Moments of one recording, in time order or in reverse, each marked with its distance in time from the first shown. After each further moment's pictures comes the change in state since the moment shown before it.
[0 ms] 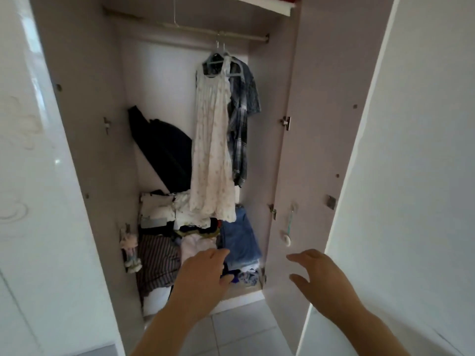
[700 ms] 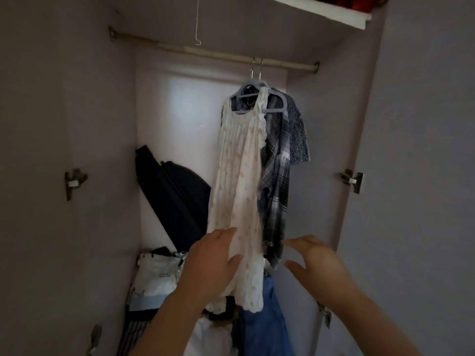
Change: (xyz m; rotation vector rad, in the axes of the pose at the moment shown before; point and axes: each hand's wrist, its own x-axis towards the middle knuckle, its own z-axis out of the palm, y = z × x) left_hand 0.355 -0.162 -0.009 -0.085 0.286 -0.021; right_hand 0.412 -0.020 0.010 0.037 0.143 -0.240
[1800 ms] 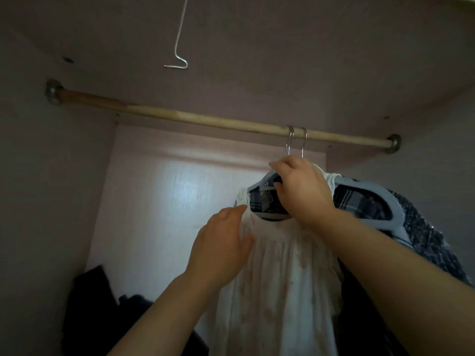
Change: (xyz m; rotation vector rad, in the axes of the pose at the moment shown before) left_hand 0.476 -0.150 -0.019 0.029 0.469 0.122; right_hand 0.572 0.011 -0.077 -0.377 0.763 -0.310
